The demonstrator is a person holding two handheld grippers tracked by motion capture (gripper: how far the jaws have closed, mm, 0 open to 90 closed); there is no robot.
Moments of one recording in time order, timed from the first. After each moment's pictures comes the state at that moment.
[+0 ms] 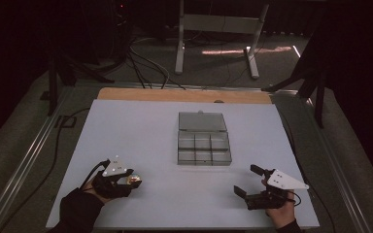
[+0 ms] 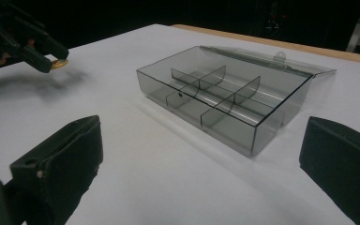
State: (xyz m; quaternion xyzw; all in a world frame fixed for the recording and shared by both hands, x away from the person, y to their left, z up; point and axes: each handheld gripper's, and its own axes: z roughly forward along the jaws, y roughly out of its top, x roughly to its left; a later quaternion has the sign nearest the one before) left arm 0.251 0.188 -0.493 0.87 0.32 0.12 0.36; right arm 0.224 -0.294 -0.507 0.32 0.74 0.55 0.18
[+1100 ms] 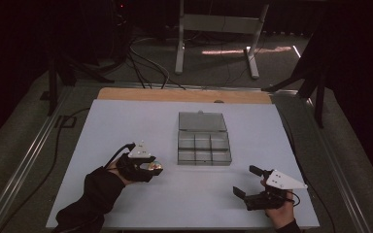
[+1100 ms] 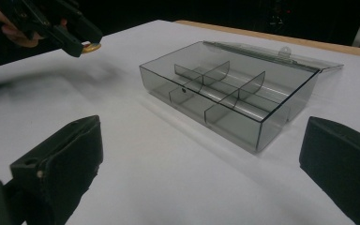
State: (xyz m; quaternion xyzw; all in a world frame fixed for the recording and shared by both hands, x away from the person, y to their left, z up) left arm 0.295 0.132 -0.469 0.89 0.26 0.09 0.37; right arm 0.225 -0.293 -0.509 0.32 0.75 0.55 0.17
